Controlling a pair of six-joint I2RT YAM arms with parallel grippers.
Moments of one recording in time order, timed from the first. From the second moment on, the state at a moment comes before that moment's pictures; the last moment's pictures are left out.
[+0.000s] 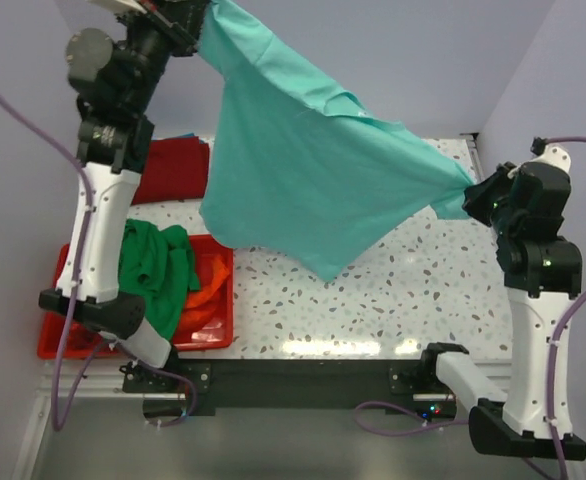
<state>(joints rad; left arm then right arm) -0.21 1.58 2.17 -0.16 0.17 -0.56 -0.06 0.97 1.50 -0.92 0.11 0.48</state>
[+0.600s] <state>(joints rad) -0.49 2.27 2.04 -0.08 0.12 -0.37 -0.06 1.06 0.92 -0.84 0.19 0.56</state>
